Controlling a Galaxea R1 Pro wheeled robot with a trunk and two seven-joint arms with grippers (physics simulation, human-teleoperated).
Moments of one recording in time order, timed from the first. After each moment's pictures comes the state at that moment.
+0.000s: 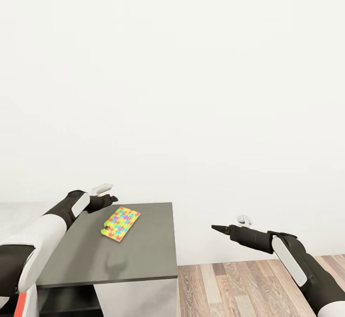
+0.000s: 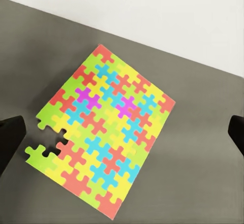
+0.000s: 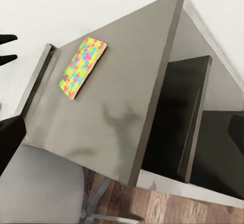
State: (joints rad) left arm -1.04 0.20 -0.13 -0.28 0.51 0.57 -0.07; right arm -0.46 -0.31 0.13 -1.05 -0.68 0.75 0.61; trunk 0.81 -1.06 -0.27
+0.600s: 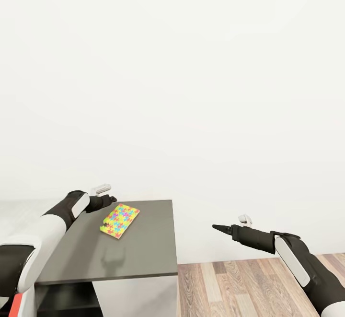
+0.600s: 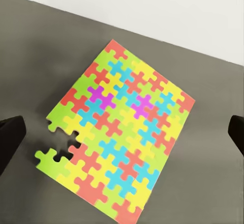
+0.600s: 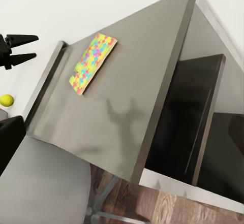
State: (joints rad) left arm -1.04 0.20 -0.13 -0.28 0.47 0.56 -0.06; right arm -0.46 -0.33 0.13 -1.05 -0.68 0.74 0.70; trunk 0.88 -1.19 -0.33
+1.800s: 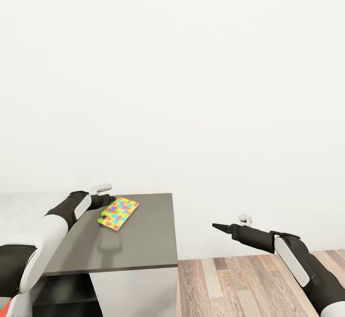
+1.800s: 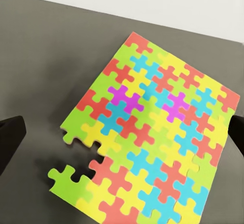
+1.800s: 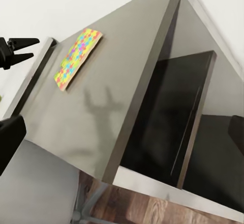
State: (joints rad) left arm -1.04 0.19 -0.12 -0.28 0.36 0.48 -0.06; right arm -0.46 -0.32 0.13 -1.05 -0.68 0.71 0.70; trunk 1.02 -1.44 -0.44
